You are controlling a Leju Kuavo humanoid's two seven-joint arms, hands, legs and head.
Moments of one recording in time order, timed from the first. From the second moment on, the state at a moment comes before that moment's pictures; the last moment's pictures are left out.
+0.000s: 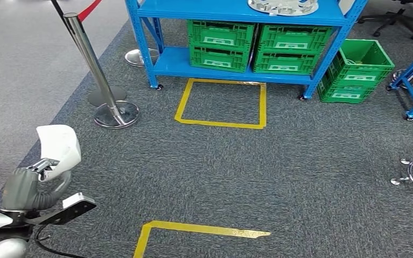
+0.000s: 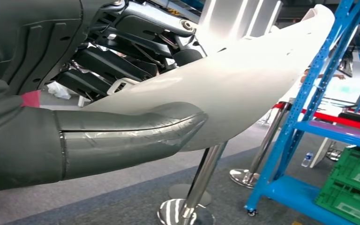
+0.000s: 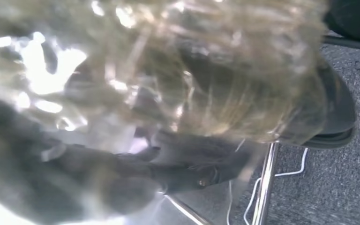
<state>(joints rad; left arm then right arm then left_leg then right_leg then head) 0.18 0.50 -0.31 -1.76 -0.46 0.55 -0.19 0.04 -0.55 1.46 -1.18 -1.44 -0.67 0.25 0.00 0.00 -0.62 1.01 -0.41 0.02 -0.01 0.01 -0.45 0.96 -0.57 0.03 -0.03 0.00</state>
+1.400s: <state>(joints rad) 0.21 0.51 -0.30 -1.78 -0.49 0.56 -0.18 -0.01 -0.56 1.52 -1.21 -1.49 -0.70 0.20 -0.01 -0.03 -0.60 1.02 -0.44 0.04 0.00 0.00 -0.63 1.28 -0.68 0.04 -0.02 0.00</state>
